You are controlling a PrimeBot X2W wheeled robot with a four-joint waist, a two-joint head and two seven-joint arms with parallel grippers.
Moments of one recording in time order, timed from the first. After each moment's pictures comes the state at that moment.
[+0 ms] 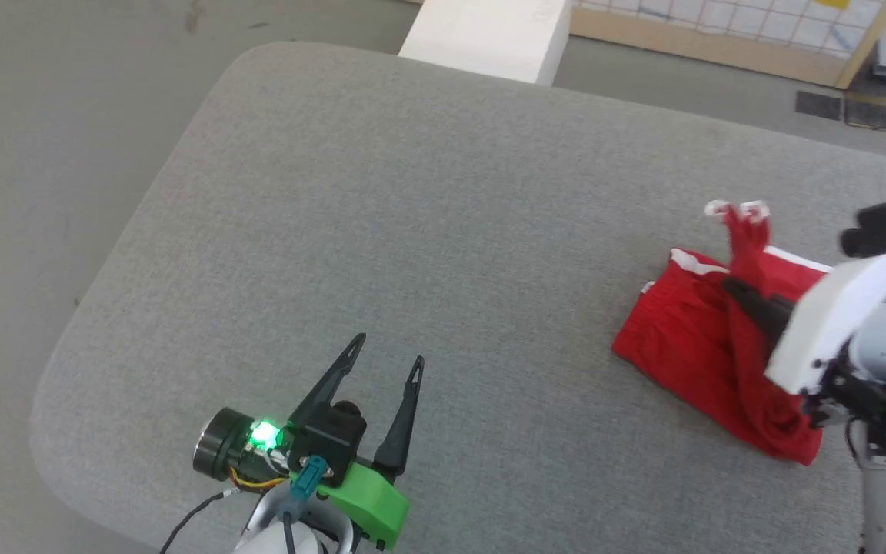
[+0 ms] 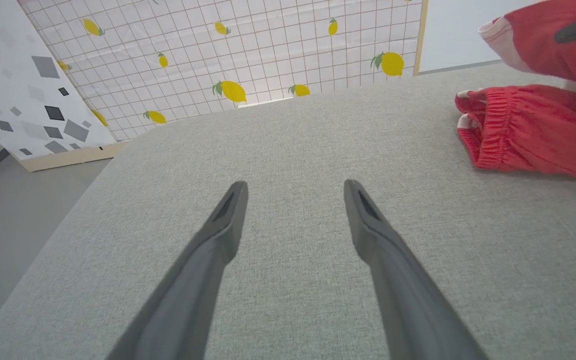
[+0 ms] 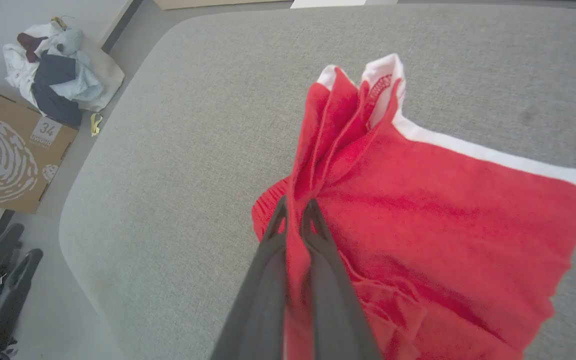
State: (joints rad) left arm -0.30 0.45 -0.88 0.04 -0.46 0.38 -0.23; right arm -0.31 -0.14 -0.14 -0.01 0.53 0.13 0.86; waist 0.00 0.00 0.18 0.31
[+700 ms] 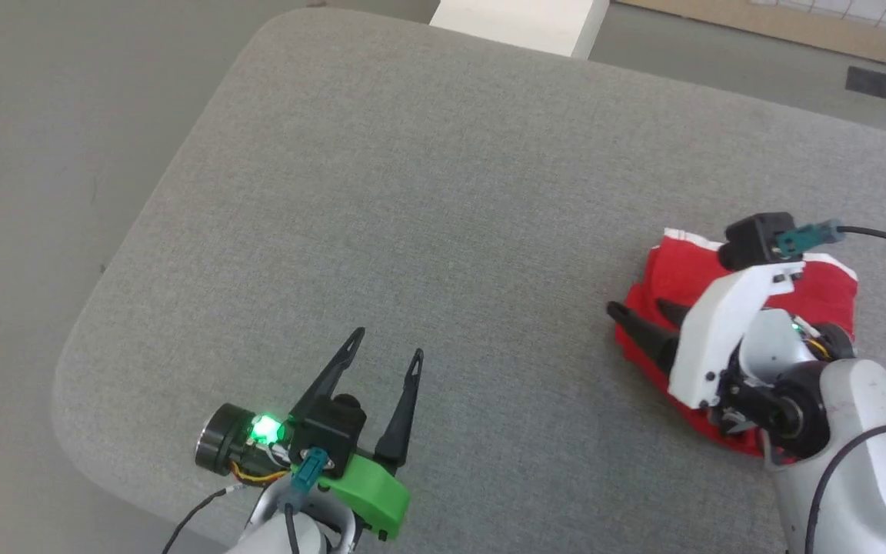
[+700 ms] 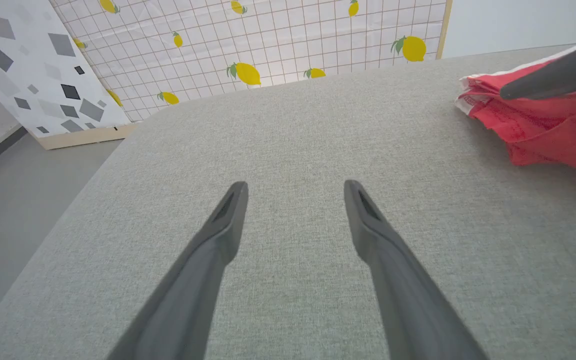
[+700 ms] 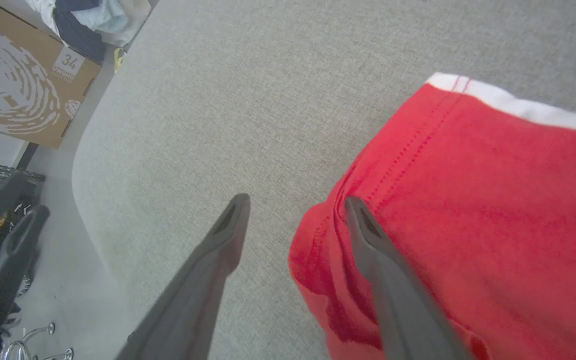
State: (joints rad) left arm -0.31 0.42 -0.86 0.08 -0.46 0.37 -0.25; right arm -0.35 -0.08 0.04 0.13 0.47 0.13 0.80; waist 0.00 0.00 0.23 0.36
